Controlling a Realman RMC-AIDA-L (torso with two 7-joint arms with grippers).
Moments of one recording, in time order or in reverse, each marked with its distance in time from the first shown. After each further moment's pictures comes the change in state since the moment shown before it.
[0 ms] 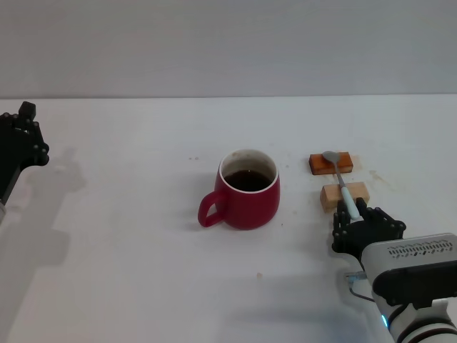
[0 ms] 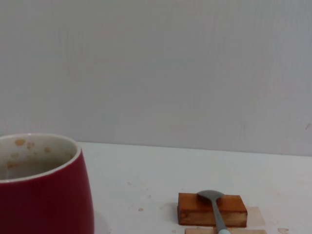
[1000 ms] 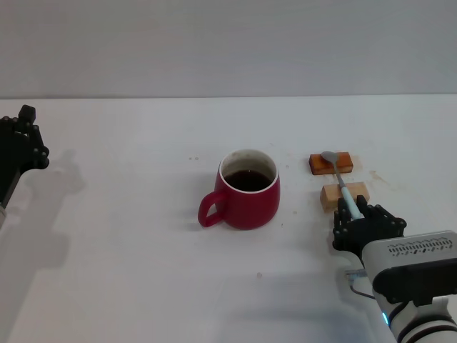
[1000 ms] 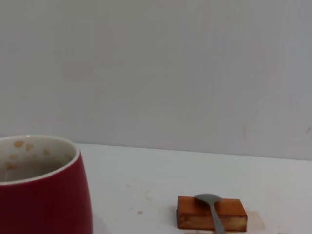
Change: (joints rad) left arm 0.009 -0.005 0.000 0.000 0.000 0.004 0.000; right arm 0.008 -0.003 0.000 -0.005 -0.001 0.002 -0.002
